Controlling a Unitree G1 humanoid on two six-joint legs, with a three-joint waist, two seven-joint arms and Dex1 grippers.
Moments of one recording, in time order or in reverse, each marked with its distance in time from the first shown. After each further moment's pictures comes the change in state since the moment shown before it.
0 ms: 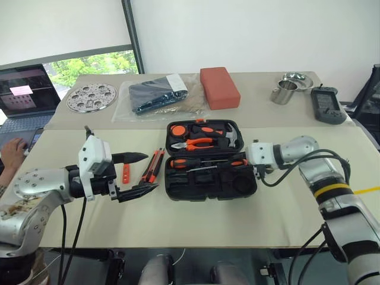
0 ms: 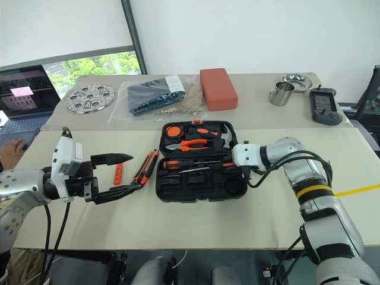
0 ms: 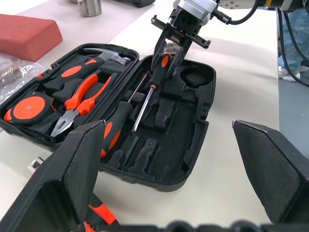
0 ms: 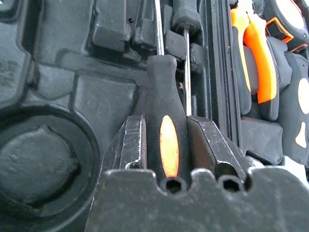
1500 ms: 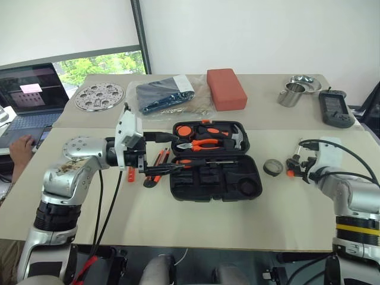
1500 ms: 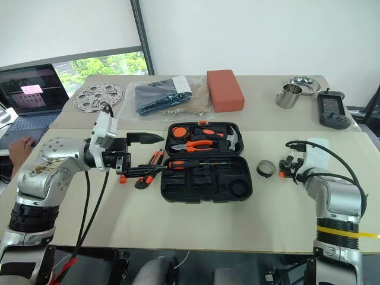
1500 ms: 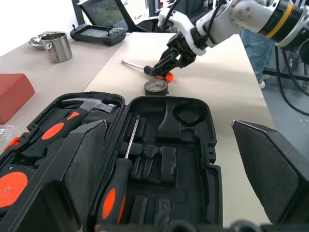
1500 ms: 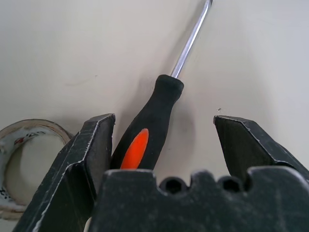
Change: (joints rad) left arm -0.427 -0.184 -0.281 0.351 0.163 -0.135 -0.183; right arm 0.407 0.112 -0.660 -0.702 0.346 1.547 -1.112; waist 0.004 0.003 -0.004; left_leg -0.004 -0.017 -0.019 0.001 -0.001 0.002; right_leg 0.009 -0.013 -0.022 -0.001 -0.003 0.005
